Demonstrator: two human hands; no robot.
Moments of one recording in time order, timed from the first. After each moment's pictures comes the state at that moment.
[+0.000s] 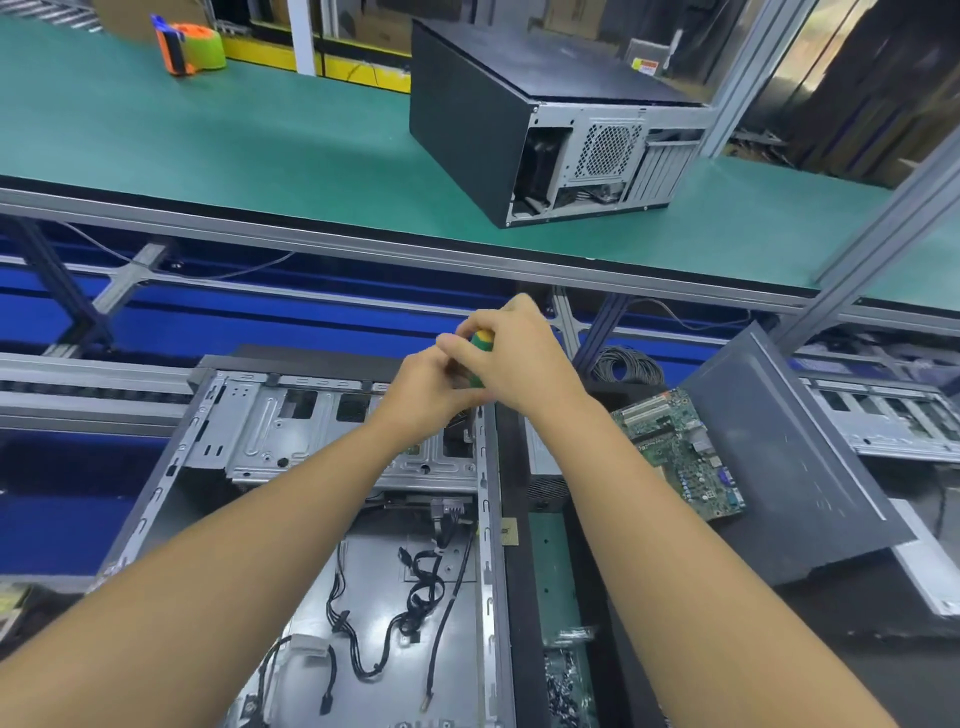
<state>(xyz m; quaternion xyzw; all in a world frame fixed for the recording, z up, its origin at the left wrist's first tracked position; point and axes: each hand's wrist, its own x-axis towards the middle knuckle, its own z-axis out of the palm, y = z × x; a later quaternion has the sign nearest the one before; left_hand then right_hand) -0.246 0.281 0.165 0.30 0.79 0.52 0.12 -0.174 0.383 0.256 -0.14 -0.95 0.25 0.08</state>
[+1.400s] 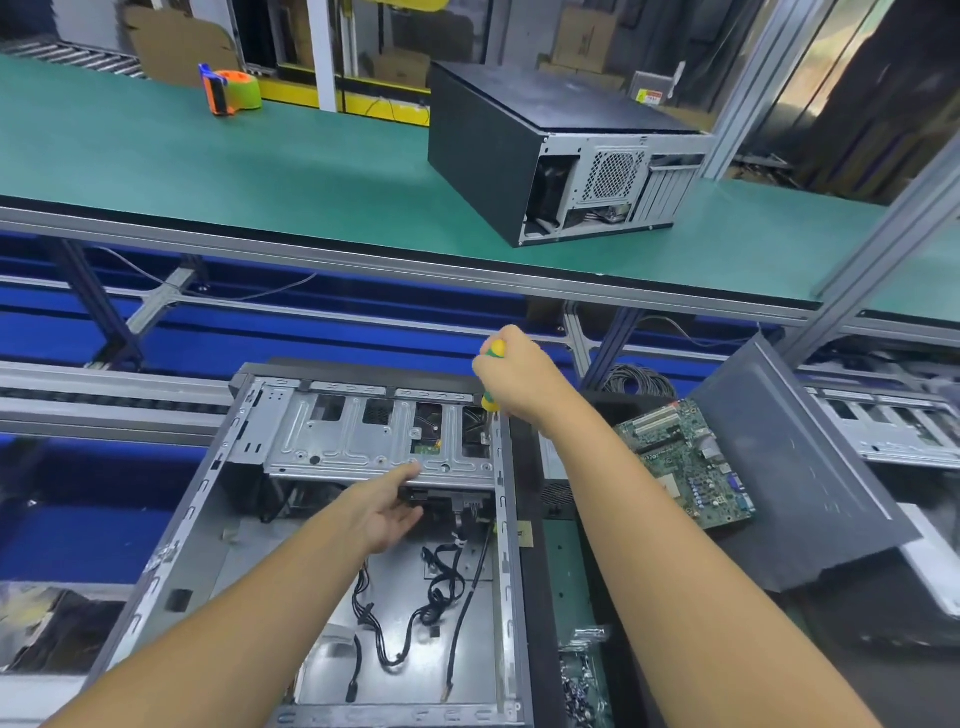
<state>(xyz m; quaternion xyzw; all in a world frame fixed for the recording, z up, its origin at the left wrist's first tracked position) -0.203 0.209 0.086 -0.29 0.49 0.71 0.42 -0.161 0.365 0.257 -0.22 -0.89 0.39 0.01</state>
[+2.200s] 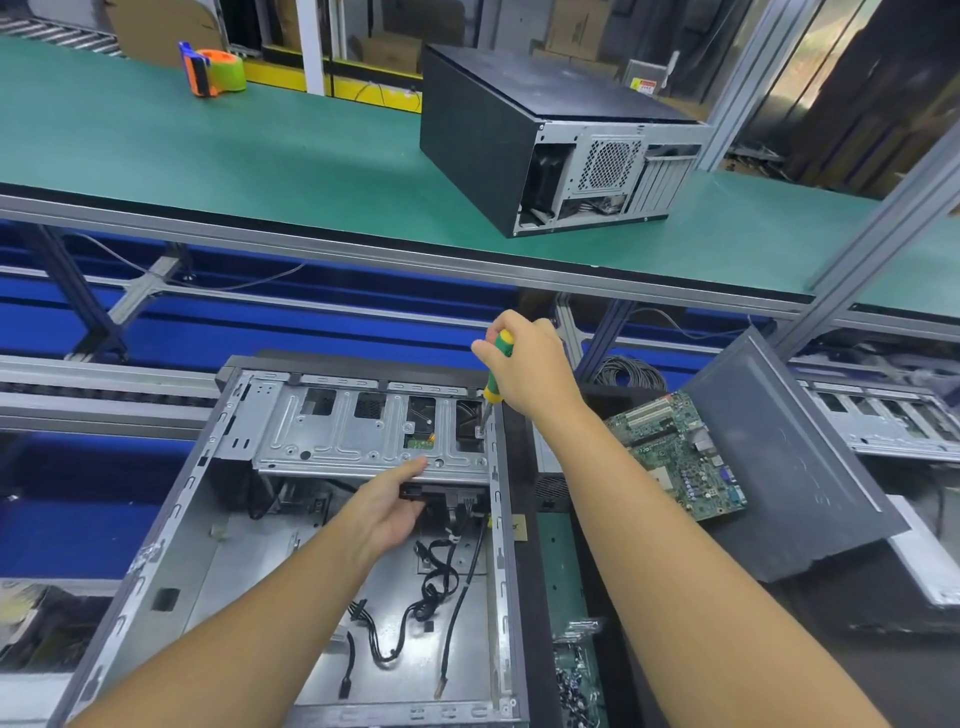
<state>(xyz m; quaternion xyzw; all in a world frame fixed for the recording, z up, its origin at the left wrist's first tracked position) -0.189 0.219 0.081 -0.22 0.38 0.80 0.42 -0.163 0.374 0.245 -0.21 -0.92 0.32 0.11</state>
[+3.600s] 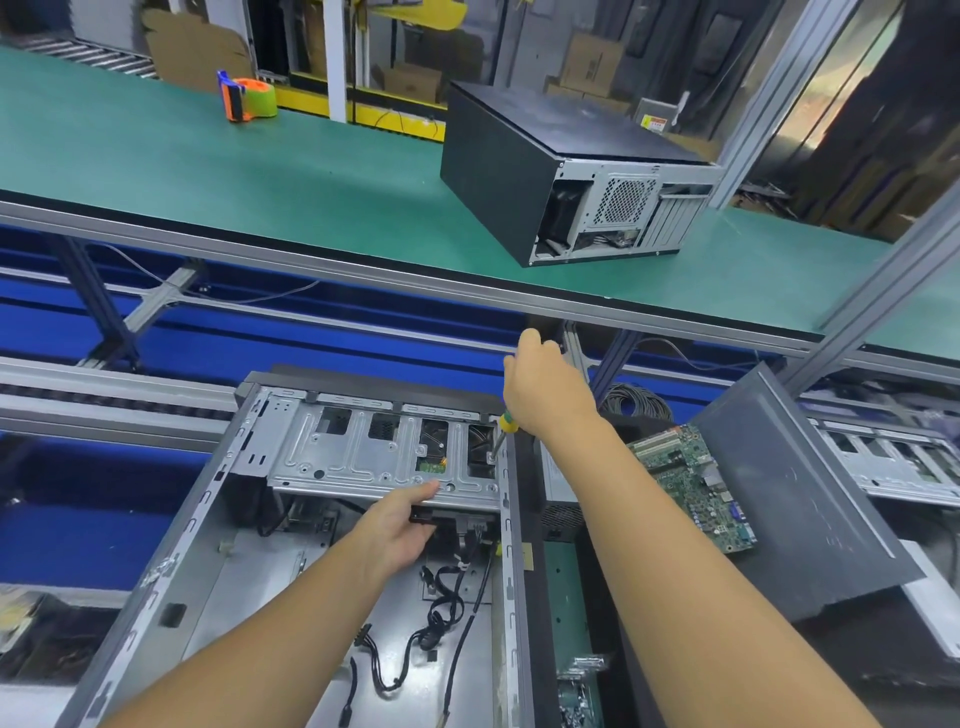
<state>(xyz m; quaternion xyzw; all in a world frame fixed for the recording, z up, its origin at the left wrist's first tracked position) -0.195 0.221 0.083 -0.22 0.38 0.79 0.43 -0.174 0.371 0.256 -0.21 -0.97 0.10 0.05</state>
